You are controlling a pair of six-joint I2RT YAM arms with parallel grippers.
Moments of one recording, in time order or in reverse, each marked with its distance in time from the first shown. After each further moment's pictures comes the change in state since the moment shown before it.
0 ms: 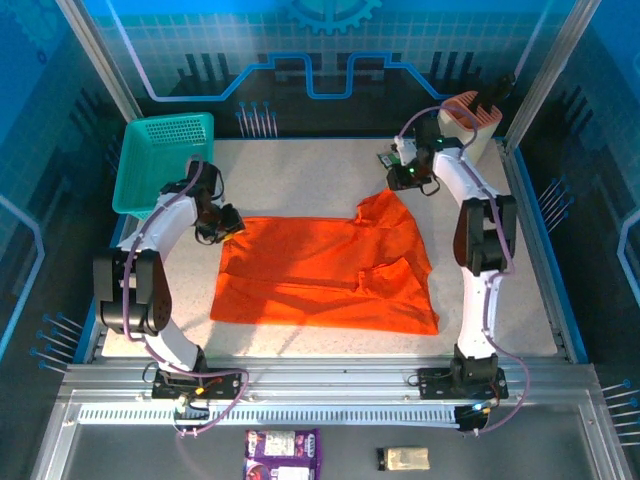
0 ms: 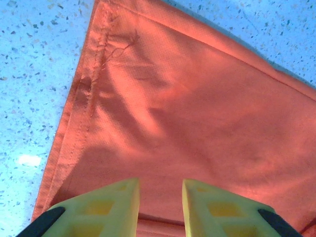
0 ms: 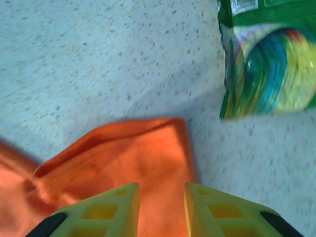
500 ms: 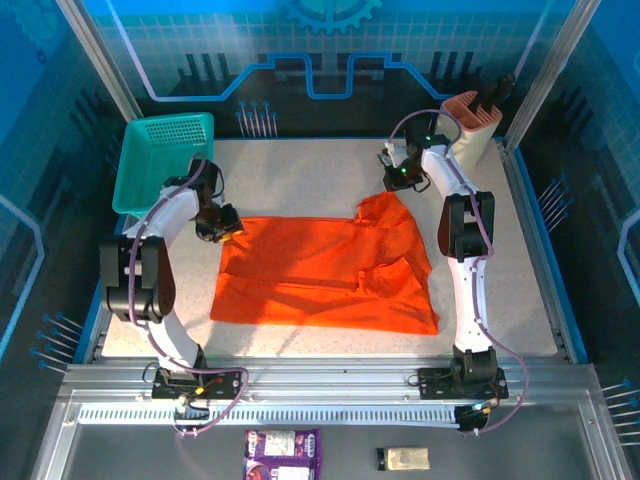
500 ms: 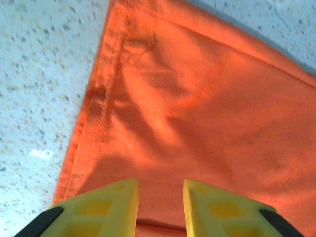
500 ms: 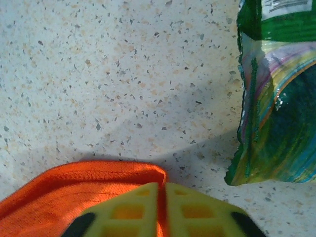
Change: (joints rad) left arm 0.017 0.110 0.085 -0.049 -0.027 0.043; right arm 0.003 0.253 0.293 -0.139 -0.025 -0.061
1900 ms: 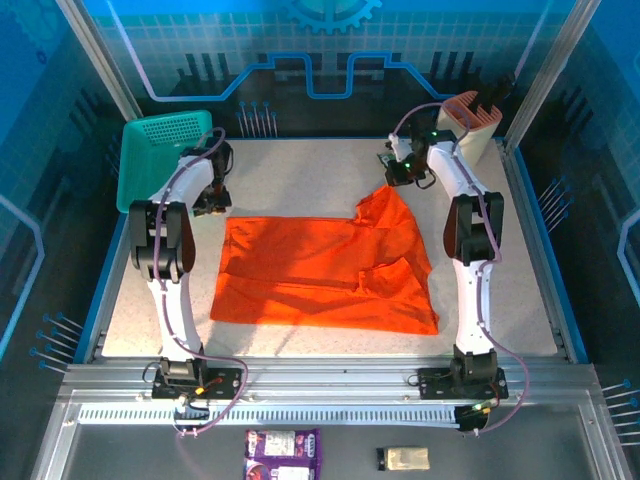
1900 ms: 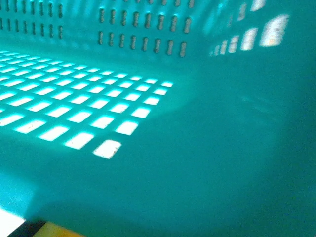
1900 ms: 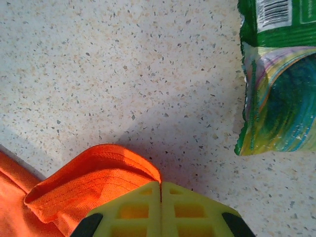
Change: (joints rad) left arm -0.018 0.351 0.437 -0.185 -0.512 0.074; right arm -0.008 -0.112 -0.074 0.004 -0.045 0.042
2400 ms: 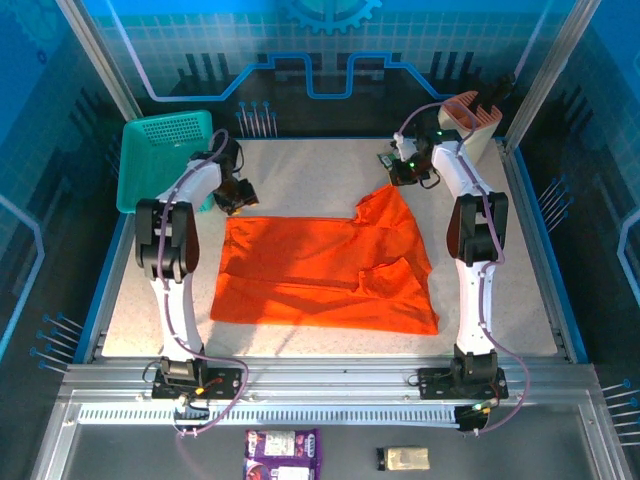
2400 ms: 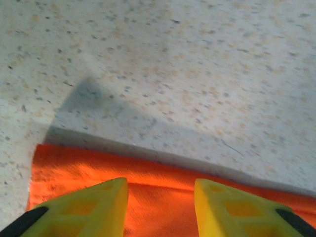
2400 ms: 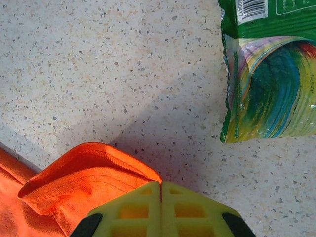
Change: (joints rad) left arm -0.030 0.024 -0.040 0.206 0.430 -0.117; right arm -0.021 -0.019 -0.026 0.000 -0.004 0.007
